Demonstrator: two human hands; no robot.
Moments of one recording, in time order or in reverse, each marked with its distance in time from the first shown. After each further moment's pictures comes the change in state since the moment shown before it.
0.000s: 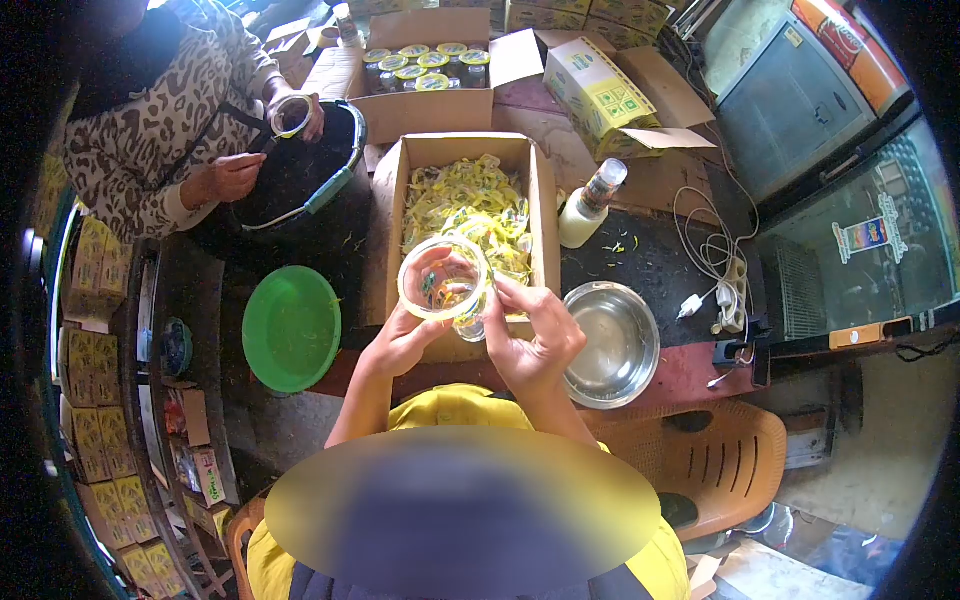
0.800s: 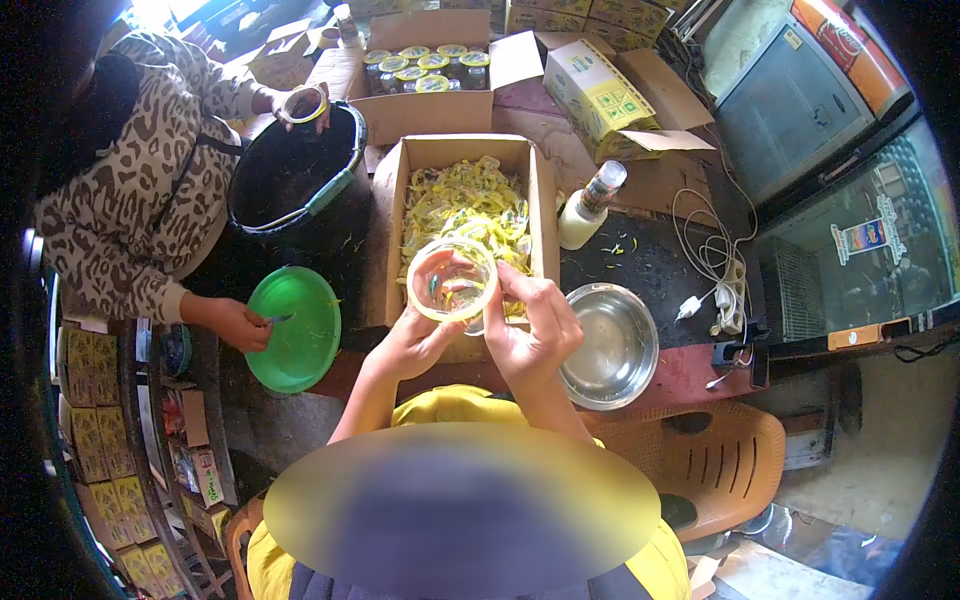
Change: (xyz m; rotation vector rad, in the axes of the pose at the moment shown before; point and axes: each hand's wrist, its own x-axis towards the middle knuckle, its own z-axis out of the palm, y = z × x) left_hand 0.001 -0.006 0.008 0.339 0.059 0.011; right_hand 0.007 0.006 0.007 -0.104 0.063 -0.073
